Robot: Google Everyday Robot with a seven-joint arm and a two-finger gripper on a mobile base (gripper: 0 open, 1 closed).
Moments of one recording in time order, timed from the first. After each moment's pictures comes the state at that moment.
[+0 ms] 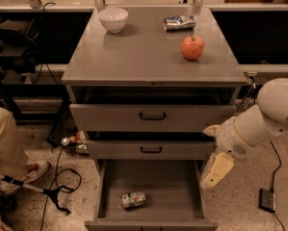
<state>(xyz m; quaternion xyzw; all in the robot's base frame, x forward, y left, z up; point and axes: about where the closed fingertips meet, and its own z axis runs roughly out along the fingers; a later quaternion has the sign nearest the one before) 0.447 -0.178 0.708 -0.58 0.78 0.17 0.18</state>
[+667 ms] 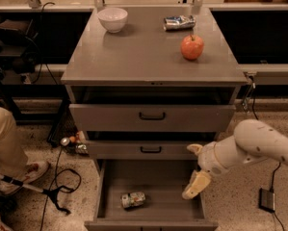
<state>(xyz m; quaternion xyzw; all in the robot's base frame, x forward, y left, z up) 0.470 -0.149 0.585 -0.58 0.76 0.21 0.24</state>
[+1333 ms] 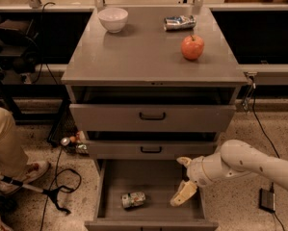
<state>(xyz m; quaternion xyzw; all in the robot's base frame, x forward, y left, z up) 0.480 -0.121 0.490 -0.54 0.75 0.27 0.26</state>
